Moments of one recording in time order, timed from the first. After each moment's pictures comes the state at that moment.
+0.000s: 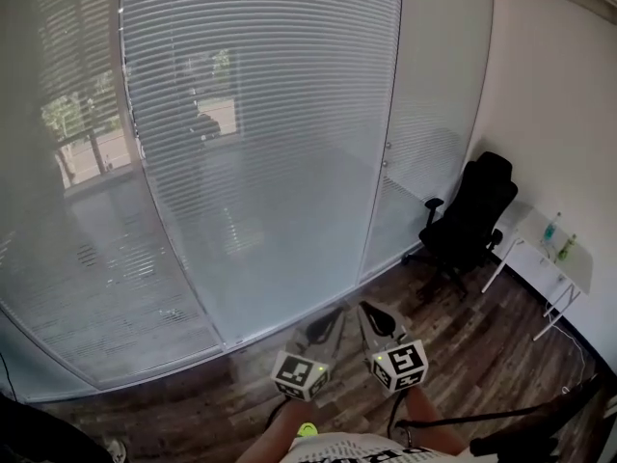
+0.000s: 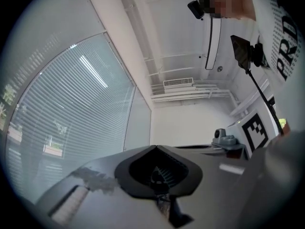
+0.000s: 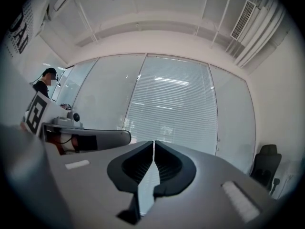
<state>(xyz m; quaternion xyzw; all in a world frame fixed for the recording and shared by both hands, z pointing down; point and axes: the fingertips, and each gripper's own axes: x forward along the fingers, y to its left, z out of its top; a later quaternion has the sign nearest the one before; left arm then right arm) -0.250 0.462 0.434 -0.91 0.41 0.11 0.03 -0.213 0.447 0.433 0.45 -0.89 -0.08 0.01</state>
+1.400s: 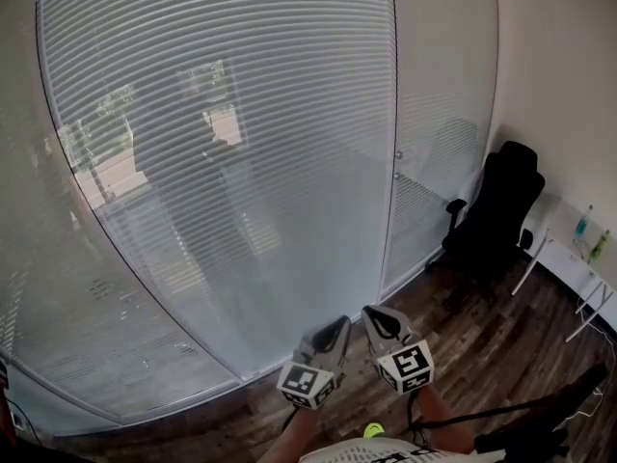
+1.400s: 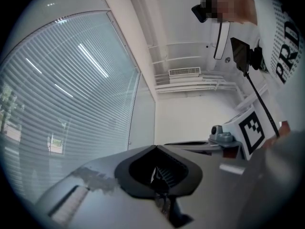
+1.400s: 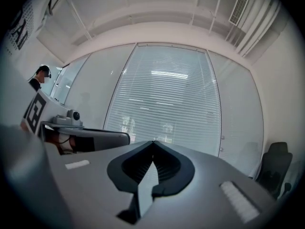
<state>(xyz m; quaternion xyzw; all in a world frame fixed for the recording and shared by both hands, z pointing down) -0.219 0.254 0.440 -0.91 0.41 0.08 0.02 -0.186 0.234 0.437 0.43 -0.90 -0.07 0.02</state>
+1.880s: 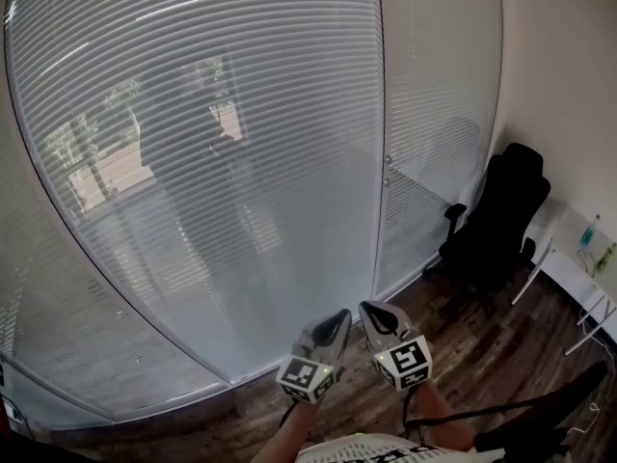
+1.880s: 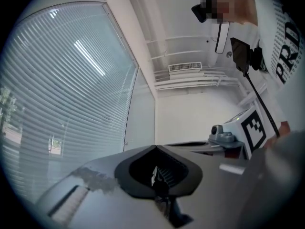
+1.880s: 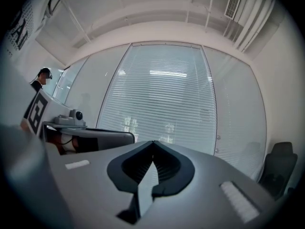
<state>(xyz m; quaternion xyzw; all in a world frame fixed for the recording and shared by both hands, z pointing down) -0.129 0.155 0.440 -0.91 0.42 0.07 0.03 -0.104 0.137 0.441 0.42 -0.91 -0.06 0.02</state>
